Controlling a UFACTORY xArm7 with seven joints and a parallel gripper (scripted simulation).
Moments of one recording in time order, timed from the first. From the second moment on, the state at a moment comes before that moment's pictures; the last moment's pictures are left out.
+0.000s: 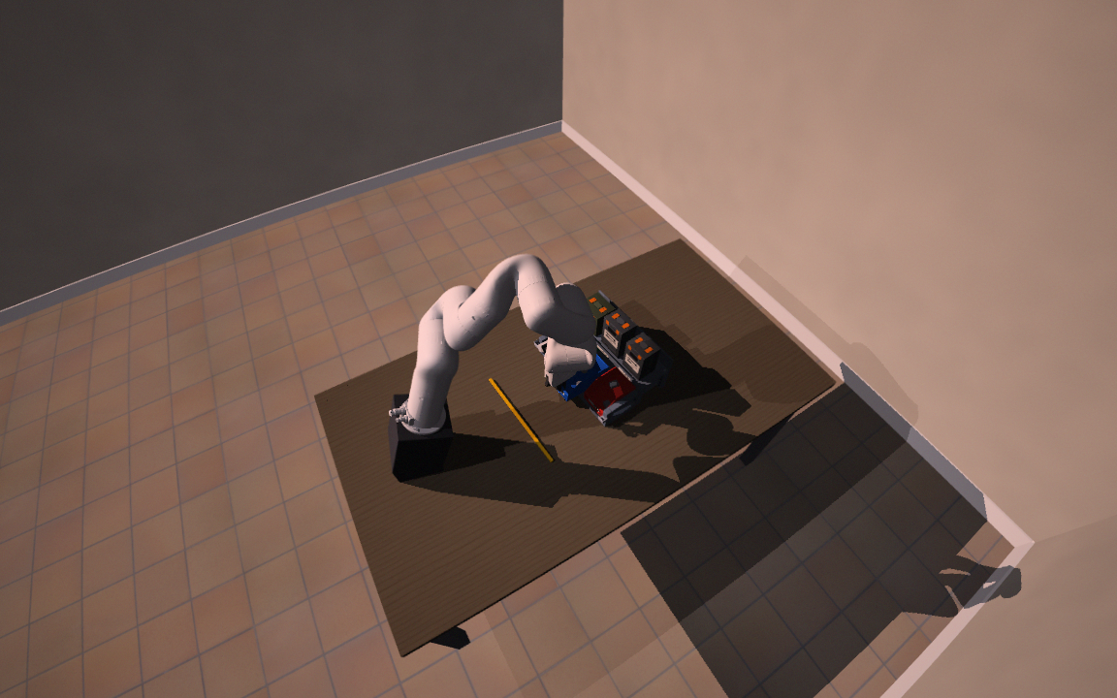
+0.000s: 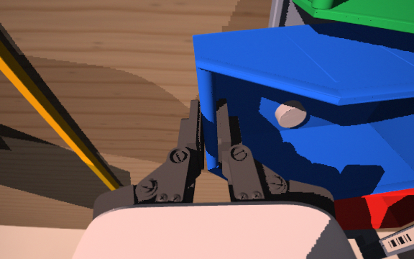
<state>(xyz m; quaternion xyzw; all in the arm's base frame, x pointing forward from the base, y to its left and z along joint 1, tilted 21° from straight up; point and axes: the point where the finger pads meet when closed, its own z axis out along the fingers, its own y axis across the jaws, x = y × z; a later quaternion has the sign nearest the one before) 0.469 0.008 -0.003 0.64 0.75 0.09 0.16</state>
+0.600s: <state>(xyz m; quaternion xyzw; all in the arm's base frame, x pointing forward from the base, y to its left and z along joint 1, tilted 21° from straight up) 0.442 0.003 -0.013 0.64 0.75 0.09 0.16</state>
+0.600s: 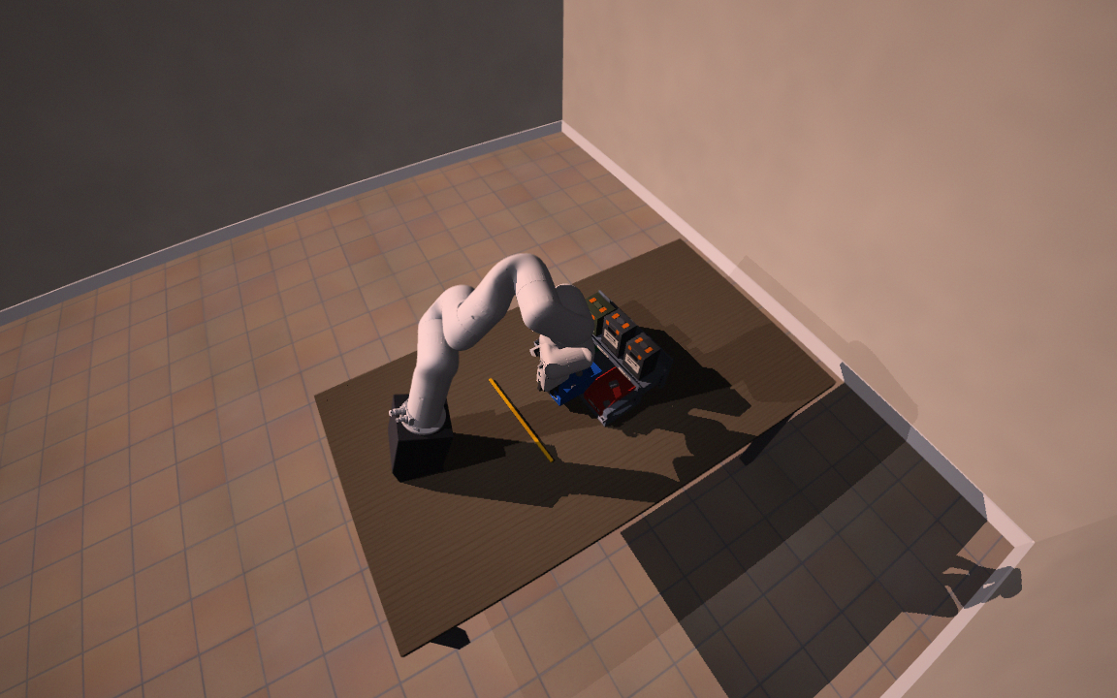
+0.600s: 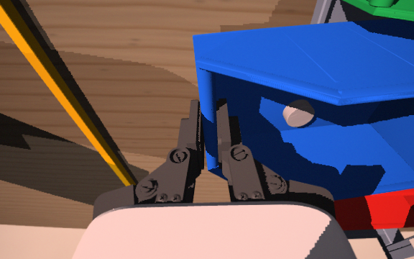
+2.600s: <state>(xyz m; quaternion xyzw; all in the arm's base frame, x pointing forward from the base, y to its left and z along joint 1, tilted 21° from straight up) 0.380 -0.009 -0.043 0.64 0.75 0.09 0.16</state>
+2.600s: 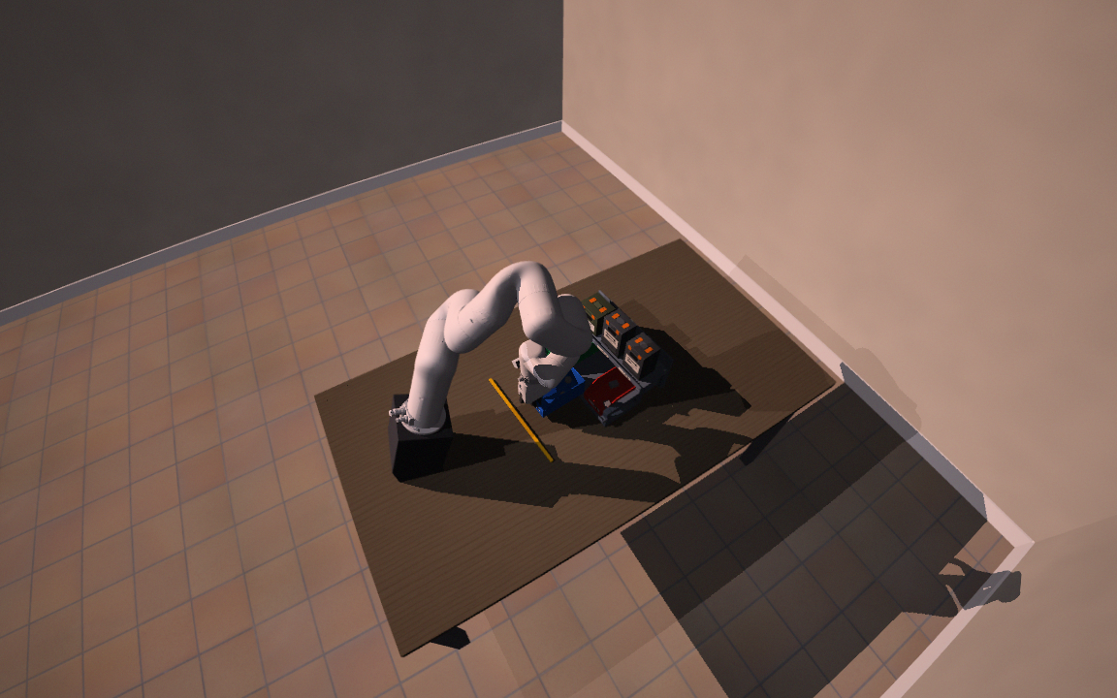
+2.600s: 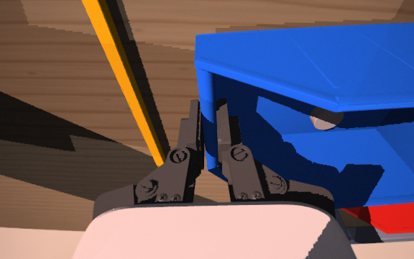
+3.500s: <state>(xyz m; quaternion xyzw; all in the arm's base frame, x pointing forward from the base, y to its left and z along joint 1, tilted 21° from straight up) 0.383 -0.010 -0.051 0.64 0.75 0.09 0.16</state>
